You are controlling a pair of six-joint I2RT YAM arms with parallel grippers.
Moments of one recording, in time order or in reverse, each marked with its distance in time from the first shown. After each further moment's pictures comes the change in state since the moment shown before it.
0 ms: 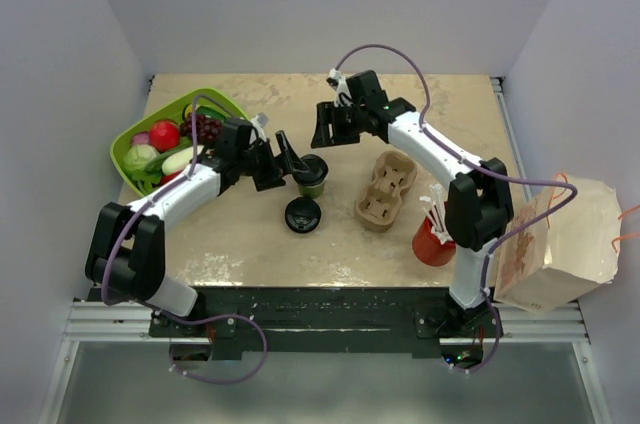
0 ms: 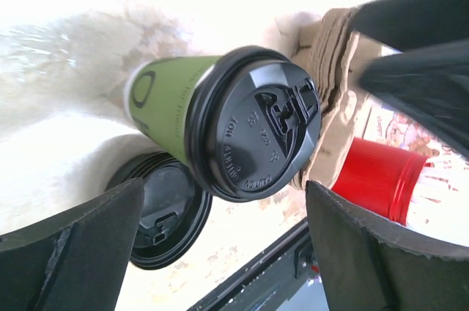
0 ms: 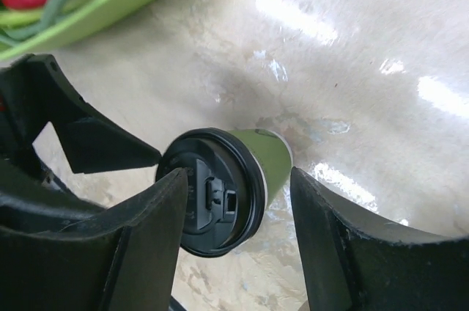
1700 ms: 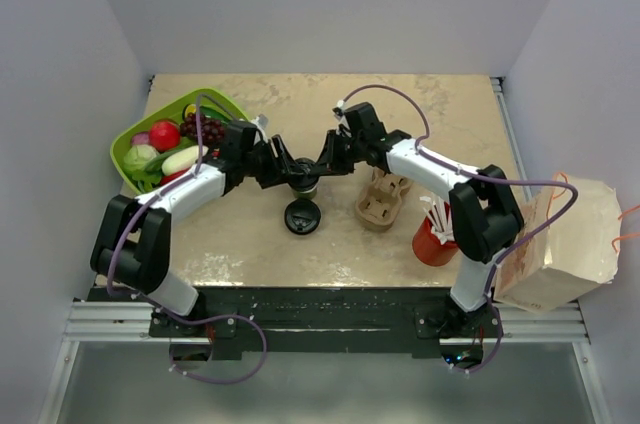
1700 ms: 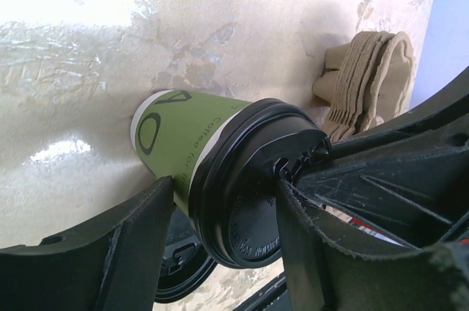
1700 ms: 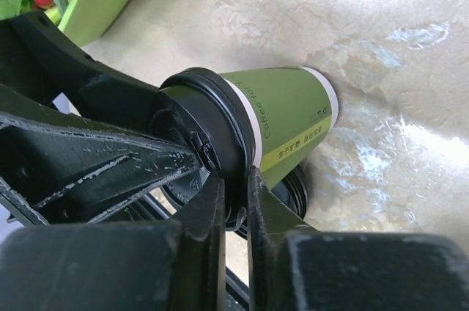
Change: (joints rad) left arm -0.014 0.052 -0.002 0.045 -0.086 0.006; right arm 0.057 -0.111 -0.346 0.238 -0.040 0.351
